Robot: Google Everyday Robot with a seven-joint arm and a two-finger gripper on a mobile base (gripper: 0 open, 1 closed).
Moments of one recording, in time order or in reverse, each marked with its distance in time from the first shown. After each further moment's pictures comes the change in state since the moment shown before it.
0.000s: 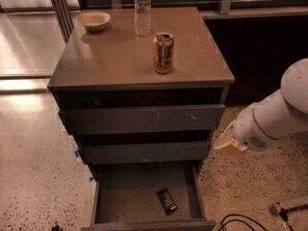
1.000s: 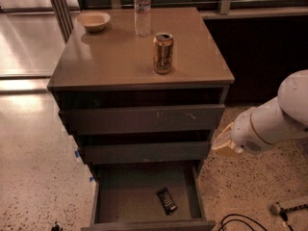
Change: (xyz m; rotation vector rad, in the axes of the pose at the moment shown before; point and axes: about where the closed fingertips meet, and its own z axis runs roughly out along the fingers) arm 0.000 -0.005 0.016 0.034 -0.032 0.004
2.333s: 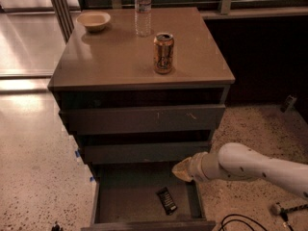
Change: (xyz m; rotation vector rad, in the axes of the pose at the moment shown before) arm 0.017 0.003 0.261 -0.056 -0.272 0.135
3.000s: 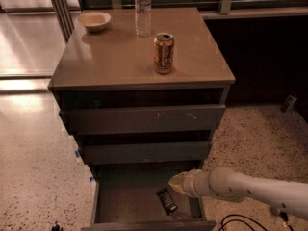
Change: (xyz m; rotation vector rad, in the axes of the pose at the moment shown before) arm 0.063 -0.003 0.080 0.059 -0.036 0.043
